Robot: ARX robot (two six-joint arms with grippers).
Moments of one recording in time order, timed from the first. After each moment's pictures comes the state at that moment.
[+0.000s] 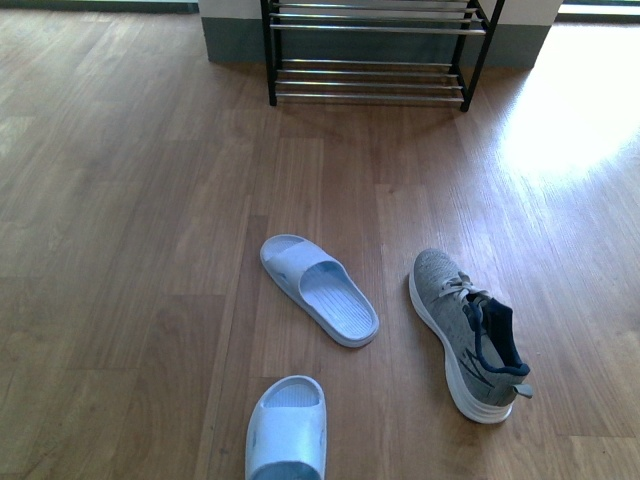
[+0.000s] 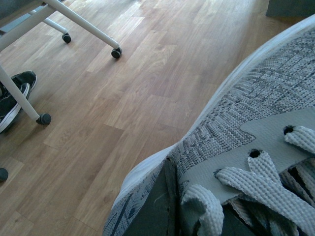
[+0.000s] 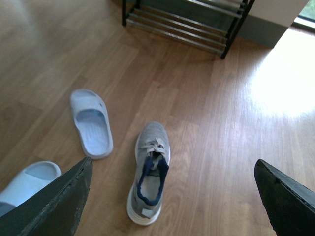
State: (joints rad) left arm -0.38 0.65 0.41 -0.28 -0.77 -0.18; right arm 0.07 1.02 0.14 0.44 -0.10 -0.26
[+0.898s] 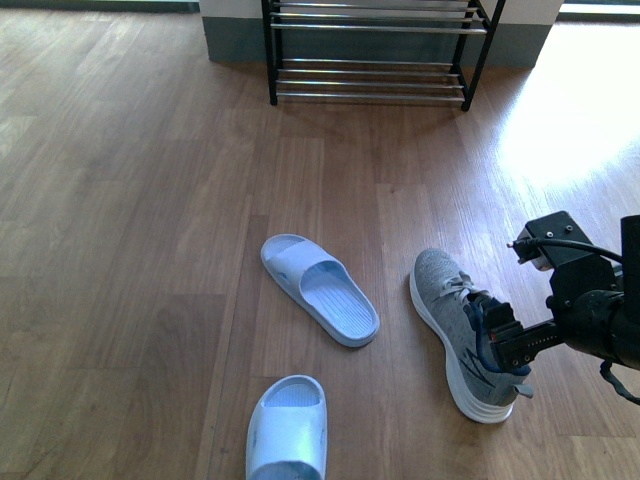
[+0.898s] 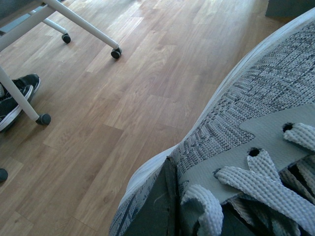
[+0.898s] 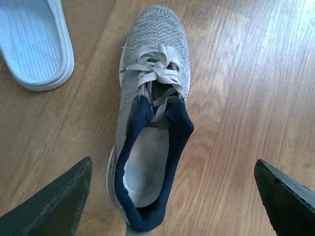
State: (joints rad) left arm -0.38 0.65 0.41 -0.28 -0.77 -0.18; right arm 0.07 2.41 0.72 0.87 -0.01 -0.29
